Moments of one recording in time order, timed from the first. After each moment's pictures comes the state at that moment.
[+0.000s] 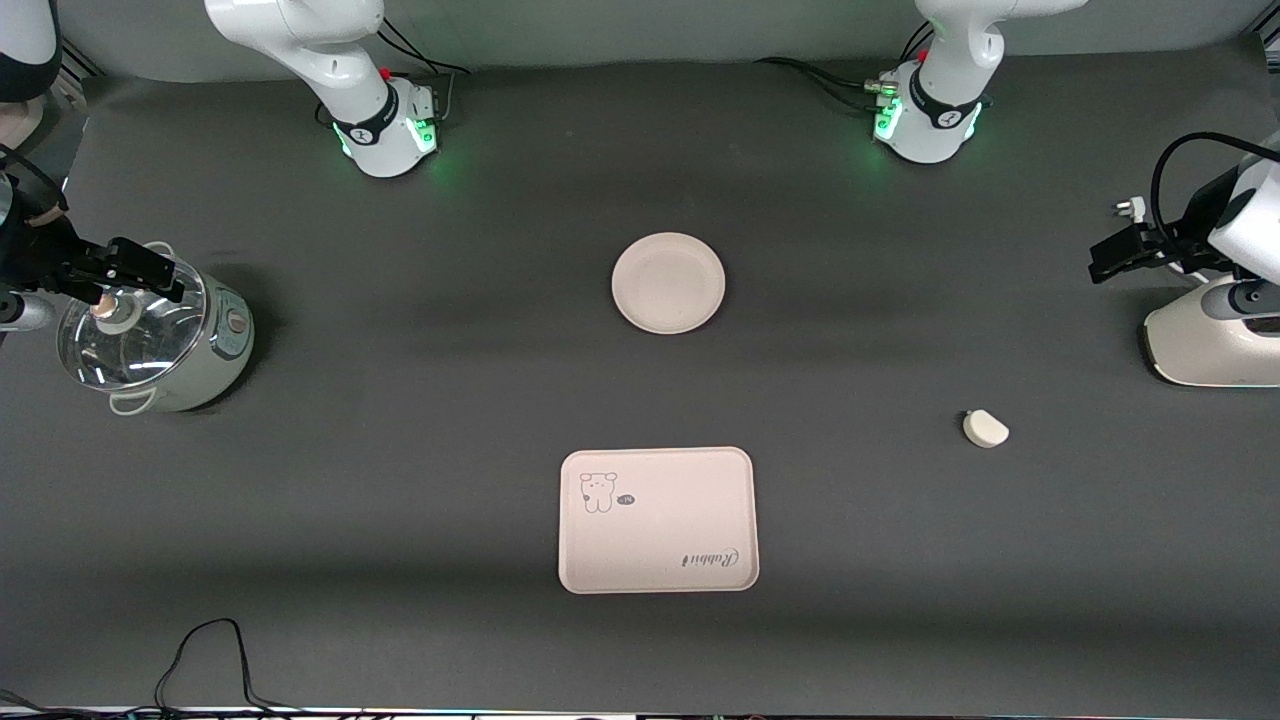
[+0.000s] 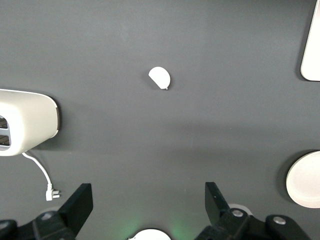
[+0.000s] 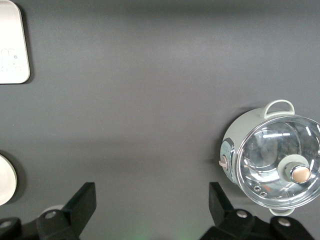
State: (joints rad) left arm 0.05 -0.02 -0.07 -1.64 0.02 1.51 -0.11; right arm 0.03 -0.02 -0.07 -1.65 0.00 1.57 -0.02
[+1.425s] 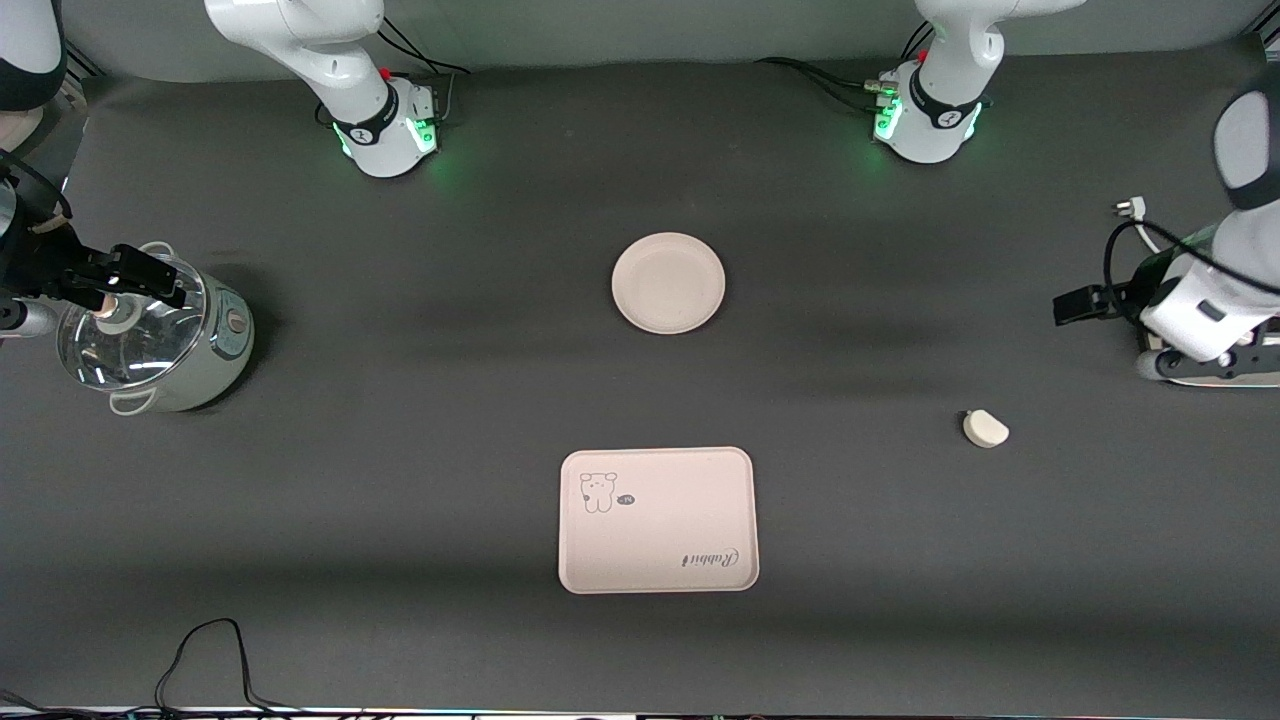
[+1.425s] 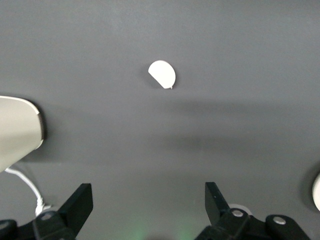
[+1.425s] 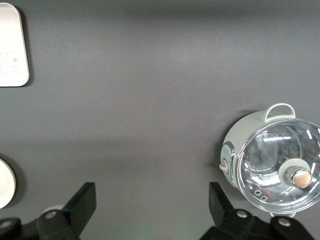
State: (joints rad) left arm 0.08 0.07 -0.07 -1.83 0.02 1.73 -0.06; right arm 0.03 -0.02 -0.07 -1.65 0.00 1.59 -0.02
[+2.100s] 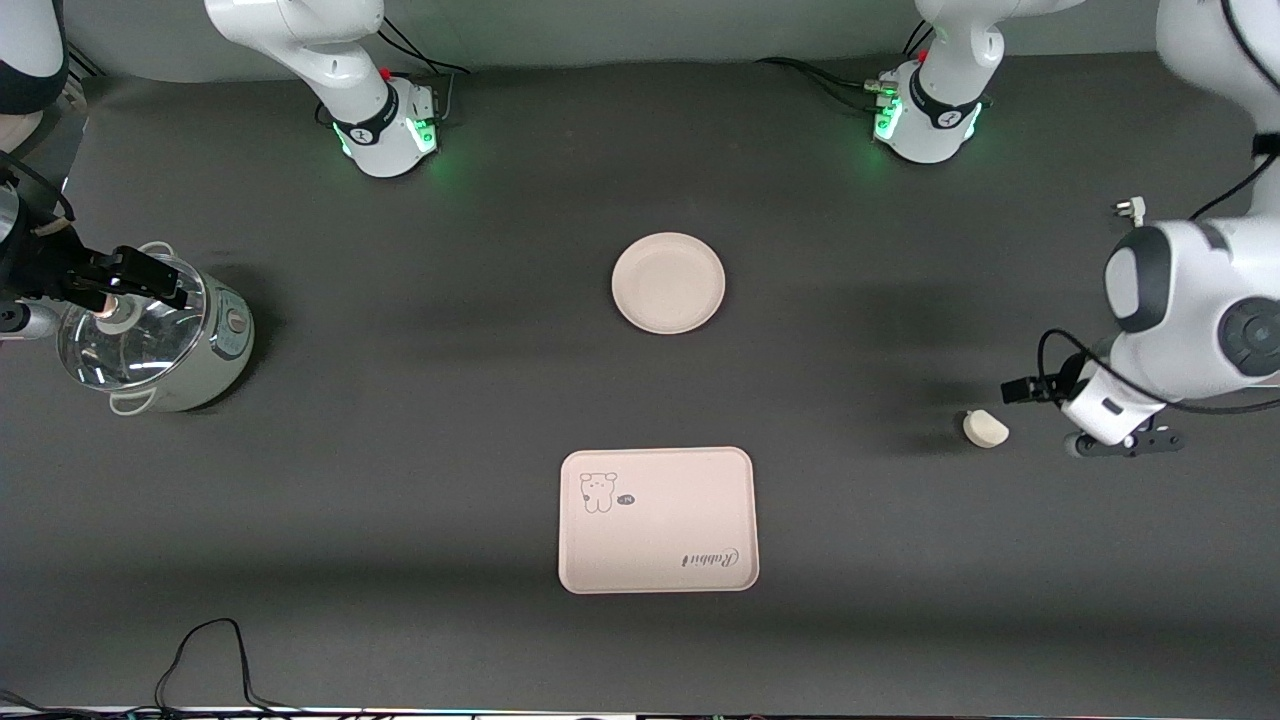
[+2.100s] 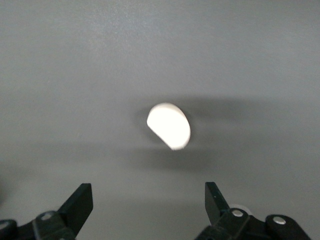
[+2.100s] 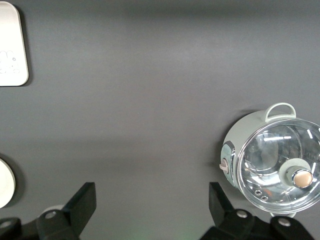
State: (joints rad) left arm 0.11 0.36 -0.07 -1.93 0.04 2.16 -0.05; right arm 0.03 -0.01 -0.07 -1.65 0.00 1.59 -0.02
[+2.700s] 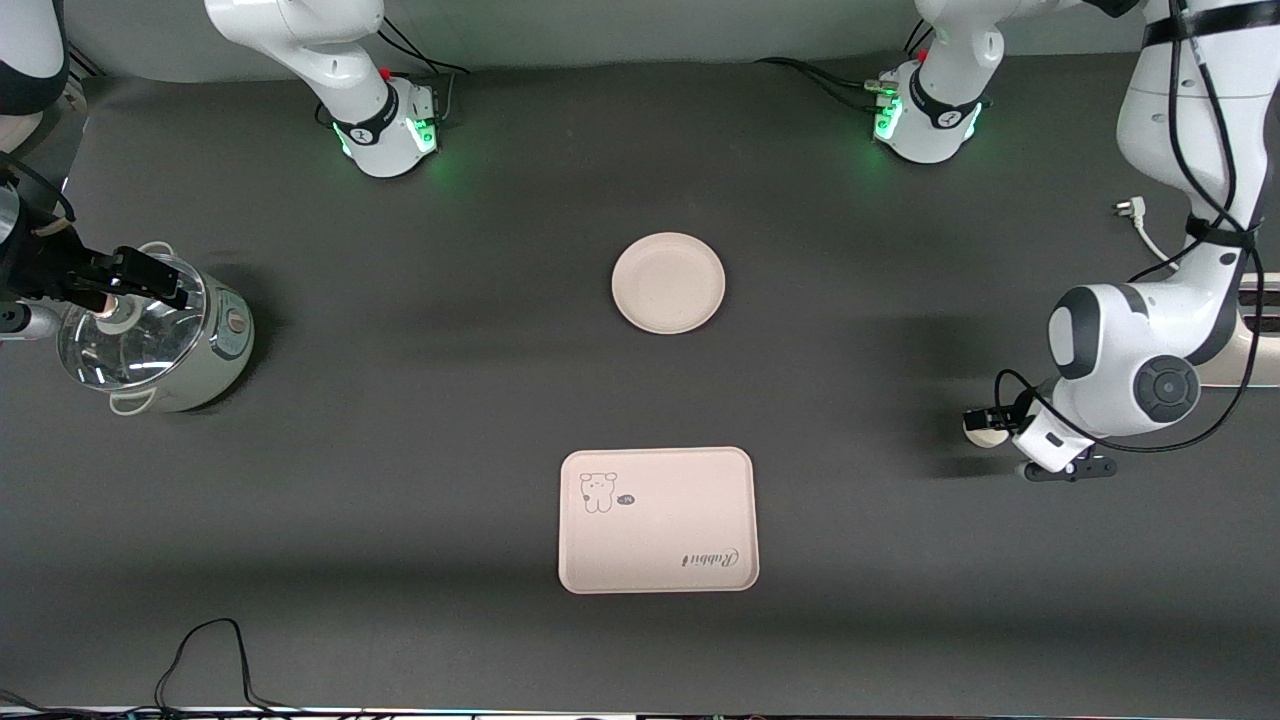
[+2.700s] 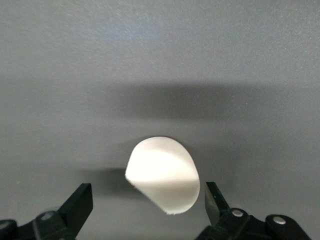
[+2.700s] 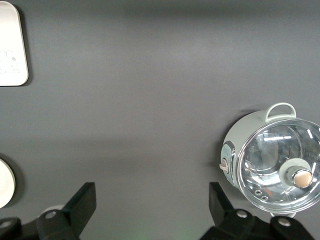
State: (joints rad) left arm 0.12 0.54 -0.08 -1.92 0.04 2.32 -0.06; right arm 0.03 -0.01 -0.07 -1.65 0.00 1.59 -0.02
